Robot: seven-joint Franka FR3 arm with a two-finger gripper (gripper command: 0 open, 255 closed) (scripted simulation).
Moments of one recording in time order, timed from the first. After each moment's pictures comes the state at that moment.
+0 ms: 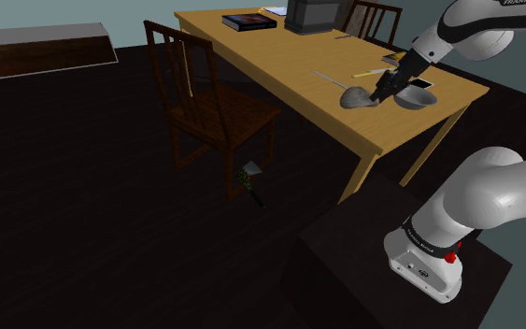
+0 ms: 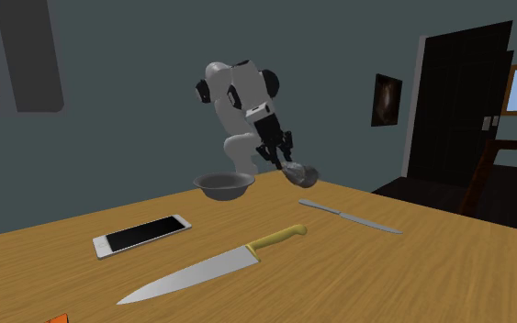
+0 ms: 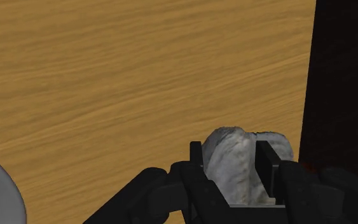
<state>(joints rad) 0.05 -0.72 -0.61 -2.57 0.02 2.11 -0.25</state>
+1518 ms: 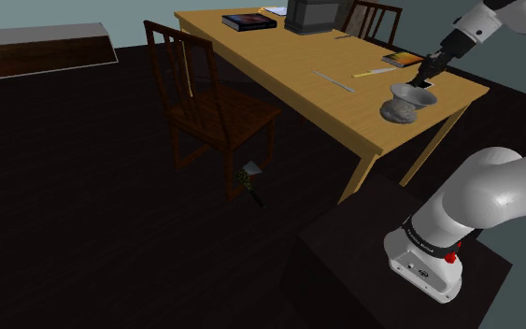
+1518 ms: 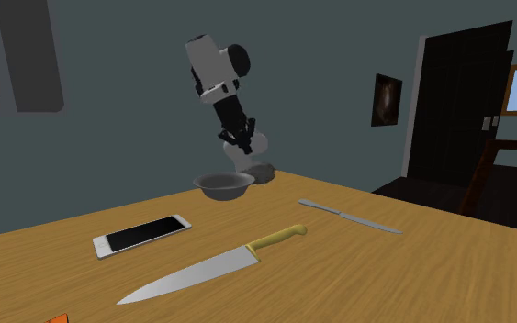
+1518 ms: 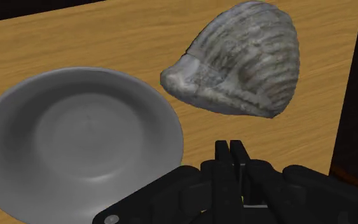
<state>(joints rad) 0.03 -0.64 -0.80 -2.28 -0.03 1.84 -0.46</state>
